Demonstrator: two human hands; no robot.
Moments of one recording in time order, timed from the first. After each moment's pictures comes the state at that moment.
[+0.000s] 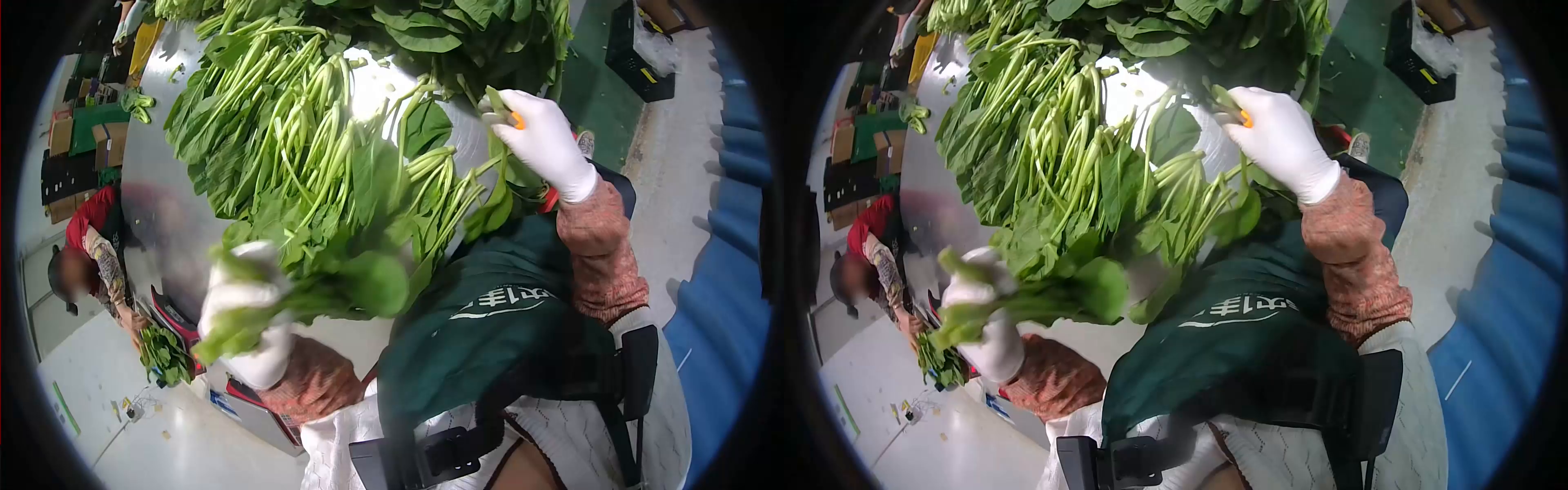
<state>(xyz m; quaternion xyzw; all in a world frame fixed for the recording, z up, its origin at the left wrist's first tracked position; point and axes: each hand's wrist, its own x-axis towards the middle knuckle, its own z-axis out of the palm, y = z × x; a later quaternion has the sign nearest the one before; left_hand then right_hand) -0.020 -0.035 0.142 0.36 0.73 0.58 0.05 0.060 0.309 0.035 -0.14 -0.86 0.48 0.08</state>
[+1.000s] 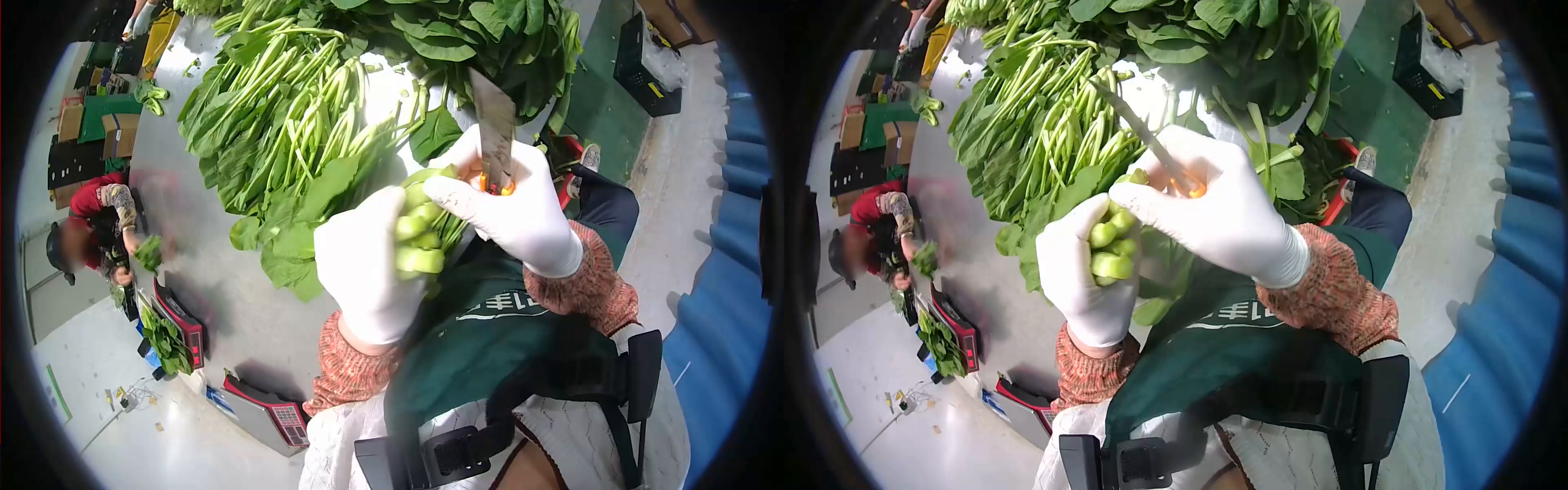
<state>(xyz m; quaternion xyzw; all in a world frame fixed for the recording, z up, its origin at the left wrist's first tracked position) 0.027 0.065 0.120 0.35 0.87 0.34 -0.12 0.068 0.233 0.111 -0.10 -0.66 0.74 0.06</state>
